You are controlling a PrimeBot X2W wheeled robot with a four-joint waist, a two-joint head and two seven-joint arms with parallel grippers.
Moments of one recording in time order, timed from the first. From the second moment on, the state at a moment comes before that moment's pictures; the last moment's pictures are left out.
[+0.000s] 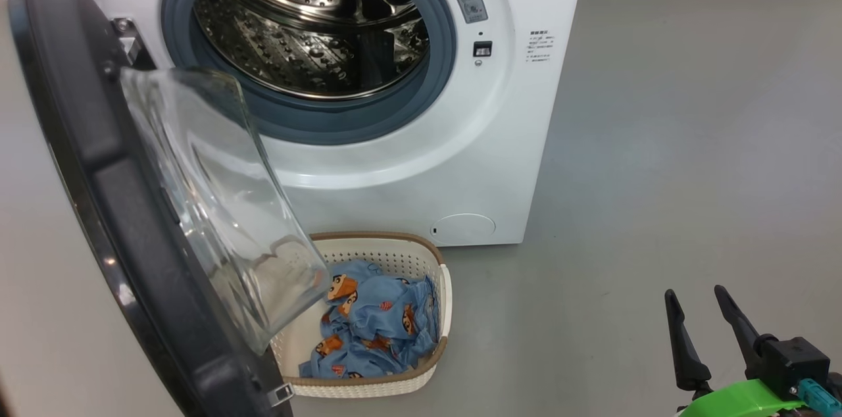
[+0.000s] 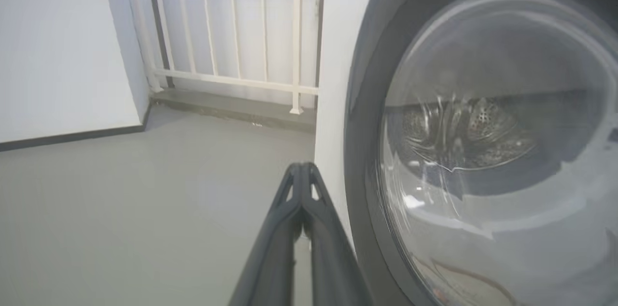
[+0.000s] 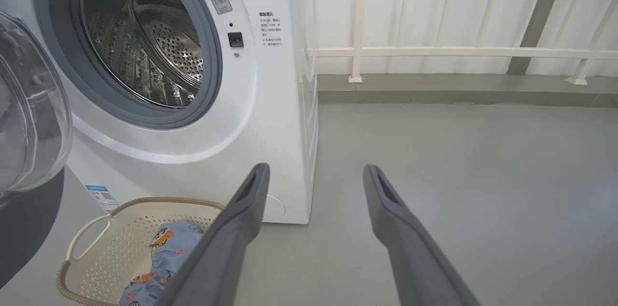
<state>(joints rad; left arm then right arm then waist) 0.09 0.04 0.41 0.07 -0.20 -0.10 -0.26 0.01 -0.06 -0.14 0.19 0.09 0.13 -0.25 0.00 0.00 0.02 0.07</state>
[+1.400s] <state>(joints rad) 0.21 0.05 -0.28 -0.40 -0.53 -0.07 0.03 0.06 -0.04 -0.17 0.20 0.10 0.13 -0.25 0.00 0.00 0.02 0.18</state>
